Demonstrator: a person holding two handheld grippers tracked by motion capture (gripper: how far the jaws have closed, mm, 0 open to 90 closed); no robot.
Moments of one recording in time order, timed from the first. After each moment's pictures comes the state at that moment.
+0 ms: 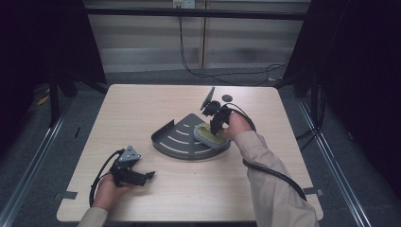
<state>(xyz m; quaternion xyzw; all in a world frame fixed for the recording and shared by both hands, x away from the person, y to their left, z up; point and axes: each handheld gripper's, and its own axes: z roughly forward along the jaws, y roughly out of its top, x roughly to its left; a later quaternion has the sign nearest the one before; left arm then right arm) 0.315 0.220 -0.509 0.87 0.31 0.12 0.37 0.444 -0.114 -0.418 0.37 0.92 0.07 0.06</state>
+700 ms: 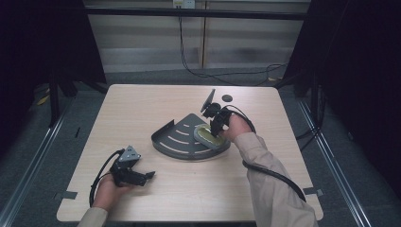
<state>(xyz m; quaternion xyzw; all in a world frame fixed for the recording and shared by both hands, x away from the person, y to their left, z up) 0.315 0.220 -0.509 0.87 0.31 0.12 0.37 0.444 -0.115 -0.427 0.37 0.92 0.07 0.05</state>
